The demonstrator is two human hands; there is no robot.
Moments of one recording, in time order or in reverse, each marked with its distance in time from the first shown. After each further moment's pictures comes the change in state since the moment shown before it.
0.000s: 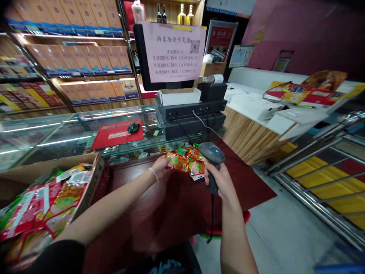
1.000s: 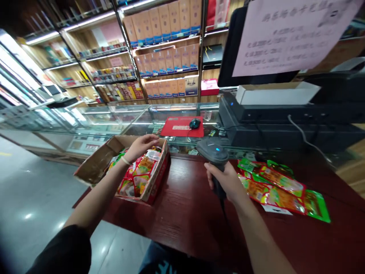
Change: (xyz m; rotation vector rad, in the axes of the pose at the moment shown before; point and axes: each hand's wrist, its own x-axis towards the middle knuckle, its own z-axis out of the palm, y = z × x) left_hand -0.158 0.117 -0.281 0.632 0.325 0.649; right_hand -0.002 0.014 0.182 -0.077 -0.558 0.077
